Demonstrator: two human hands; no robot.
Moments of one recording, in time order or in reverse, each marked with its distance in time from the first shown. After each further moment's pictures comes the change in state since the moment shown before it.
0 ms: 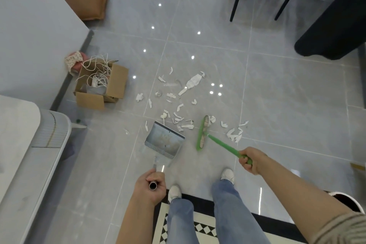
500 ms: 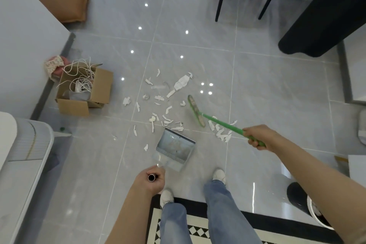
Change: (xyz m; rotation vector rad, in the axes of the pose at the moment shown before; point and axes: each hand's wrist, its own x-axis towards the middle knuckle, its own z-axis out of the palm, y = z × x) left_hand 0.056 -0.009 0.035 0.067 0.141 -0.131; right_hand -0.035 -0.079 -0.049 -0.409 0.157 -0.302
